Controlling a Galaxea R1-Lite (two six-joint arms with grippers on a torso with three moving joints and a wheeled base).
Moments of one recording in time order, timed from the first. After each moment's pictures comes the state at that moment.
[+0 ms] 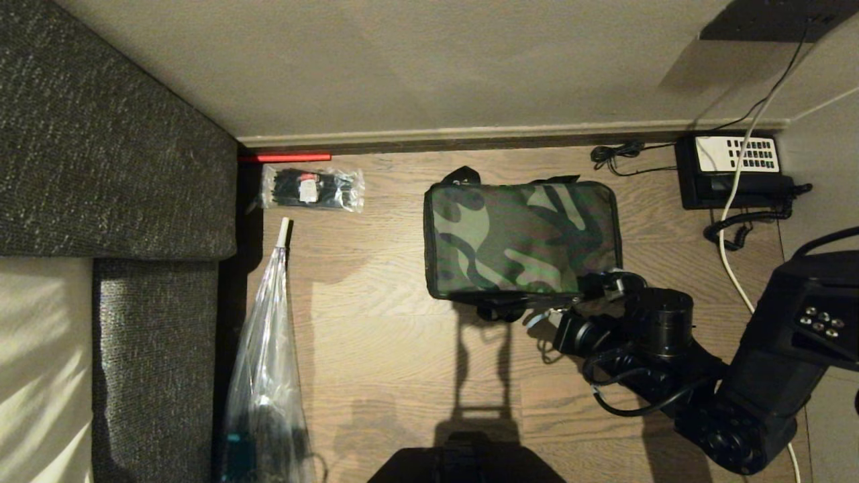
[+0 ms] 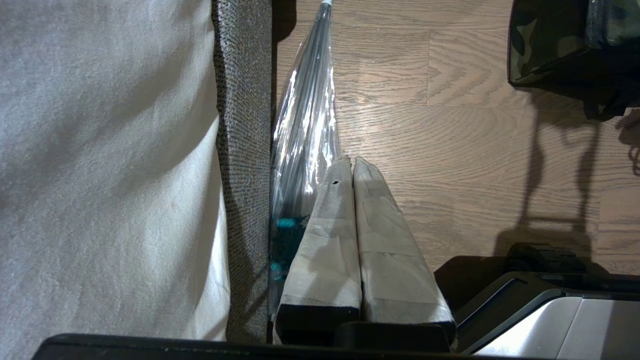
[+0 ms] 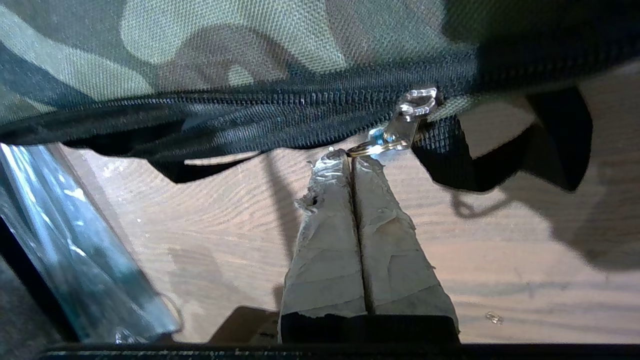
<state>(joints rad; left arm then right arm) 0.00 0.00 0.00 0.01 0.01 -0.01 0.43 2.12 -0.52 -1.33 -0.08 0.42</state>
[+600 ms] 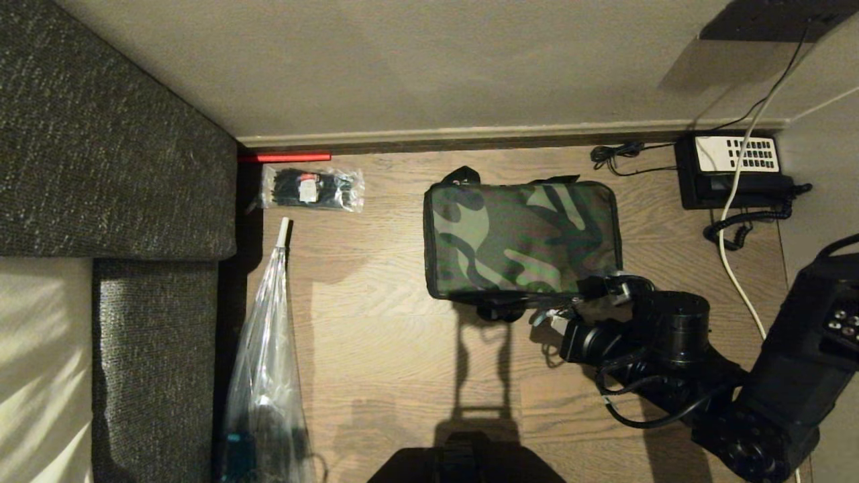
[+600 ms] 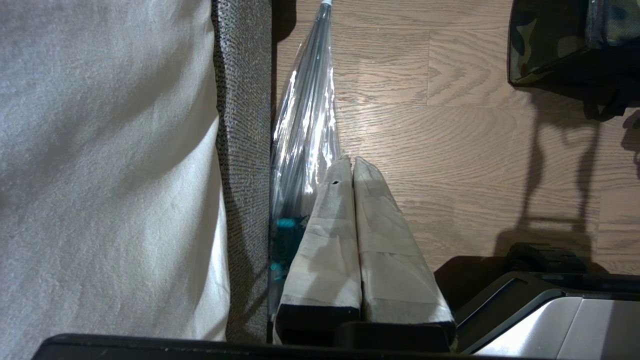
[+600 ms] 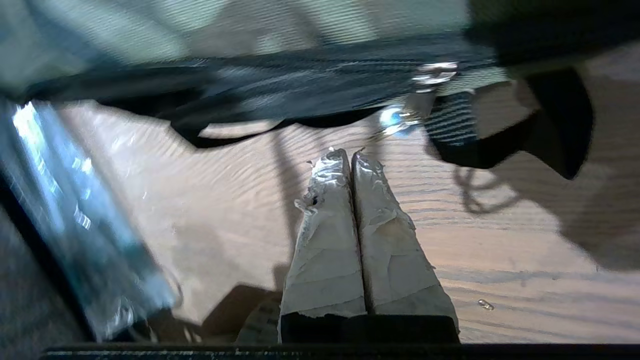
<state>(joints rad) 0.00 0.00 0.00 0.01 0.01 -0.01 0.43 2.07 -0.46 -1.33 -0.02 0.36</state>
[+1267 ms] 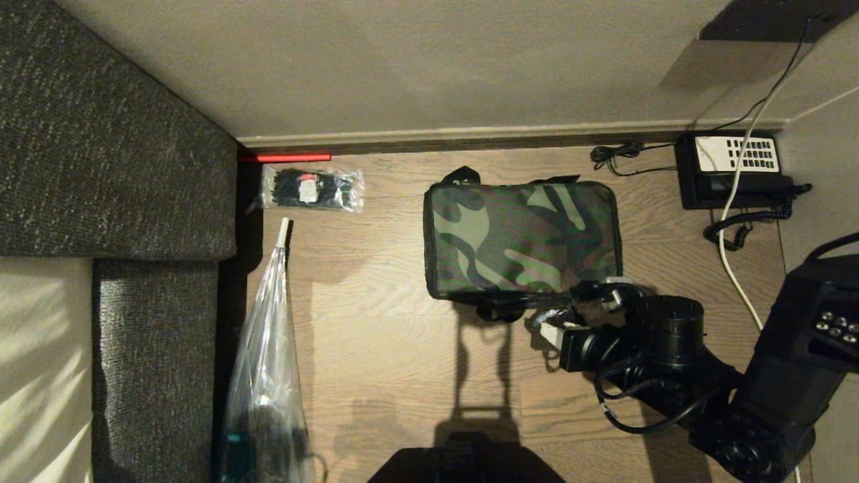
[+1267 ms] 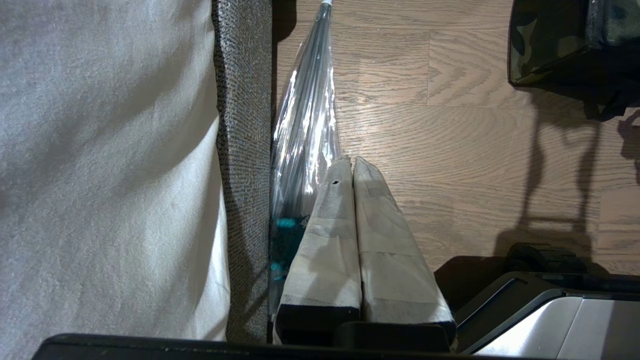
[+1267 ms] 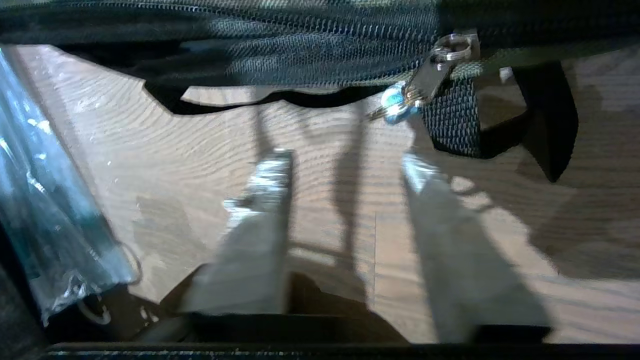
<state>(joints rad) 0.00 0.00 0.00 0.01 0.01 -0.01 0.43 2.10 -0.46 -1.32 -0.03 0.26</state>
